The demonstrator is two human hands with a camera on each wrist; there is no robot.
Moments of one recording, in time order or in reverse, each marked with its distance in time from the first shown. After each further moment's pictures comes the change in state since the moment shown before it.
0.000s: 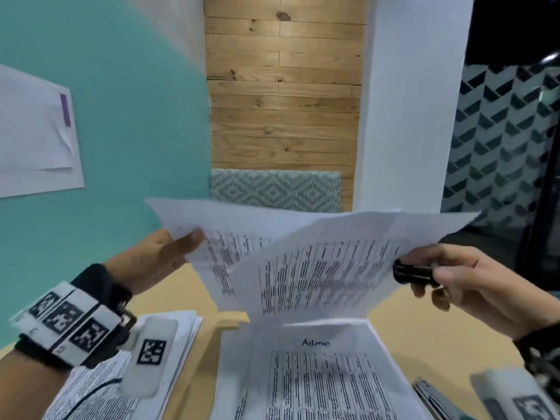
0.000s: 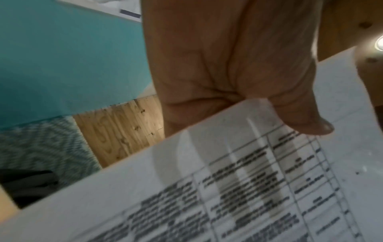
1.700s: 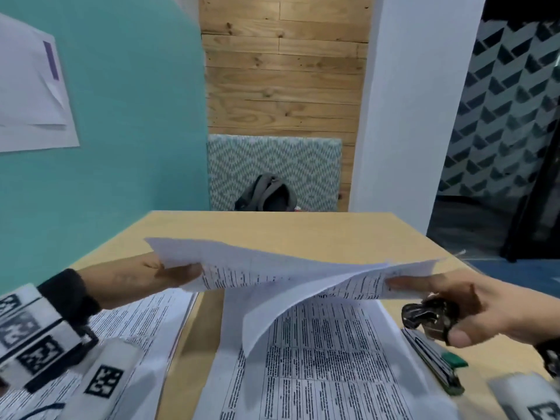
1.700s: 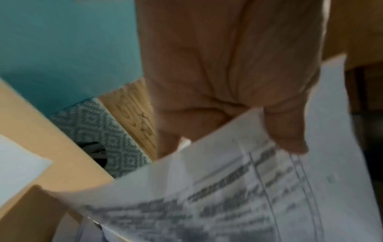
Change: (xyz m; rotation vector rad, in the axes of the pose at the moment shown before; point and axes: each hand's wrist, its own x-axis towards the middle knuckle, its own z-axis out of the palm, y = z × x) left_hand -0.061 -0.012 0.000 0.466 -0.343 -0.326; right_hand -0.040 0.019 0.003 -0.143 -0.502 0.298
